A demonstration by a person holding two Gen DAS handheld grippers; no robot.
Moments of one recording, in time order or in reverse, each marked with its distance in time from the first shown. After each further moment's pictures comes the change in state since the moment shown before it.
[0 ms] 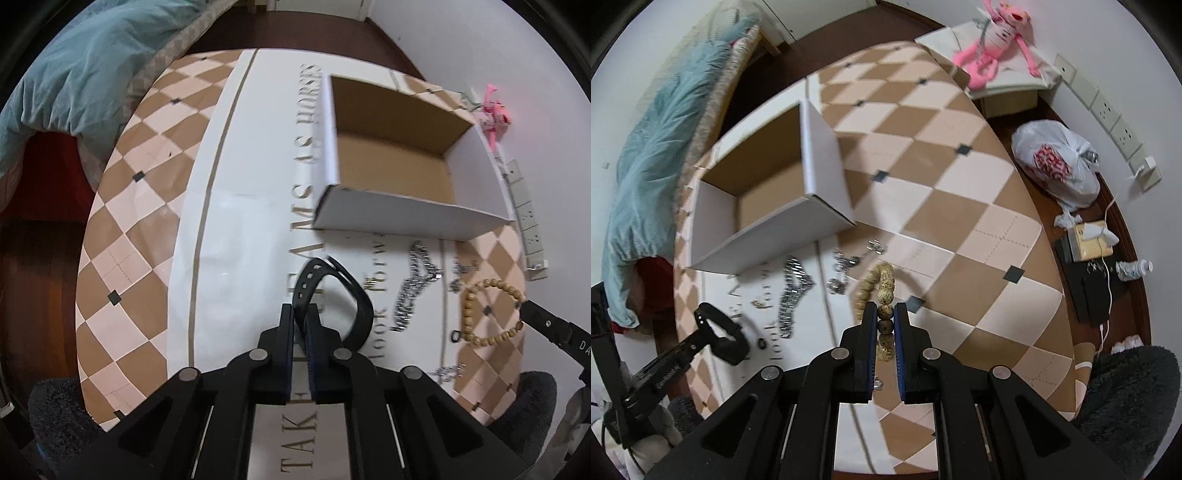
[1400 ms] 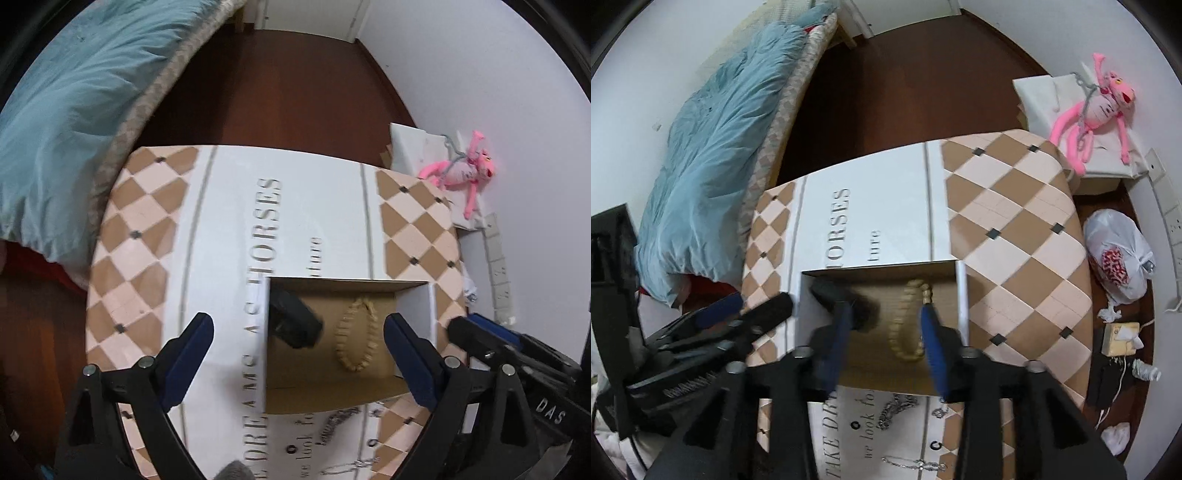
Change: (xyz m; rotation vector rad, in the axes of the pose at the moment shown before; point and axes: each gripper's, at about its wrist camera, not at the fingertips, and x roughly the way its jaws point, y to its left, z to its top) left arm -0.019 -0.013 0.171 -0.018 -0.054 -0.034; right arm -0.005 0.116 0.154 -0.189 0.006 0.104
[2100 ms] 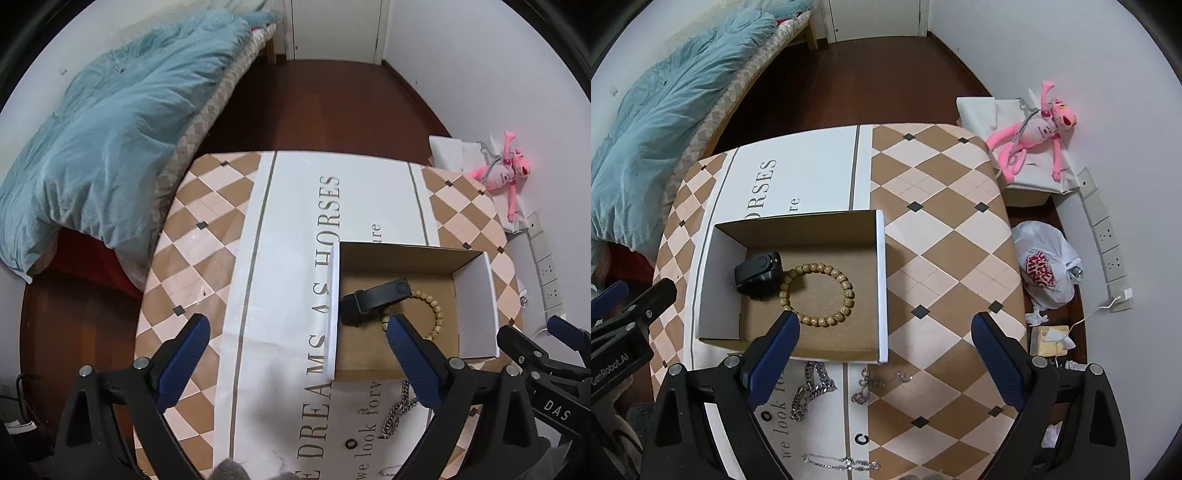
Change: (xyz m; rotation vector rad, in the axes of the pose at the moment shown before) left arm -0.013 0.016 -0.056 0.028 -0.148 0.195; right arm 0.006 0.001 -0.057 -0.072 -0.081 -0.316
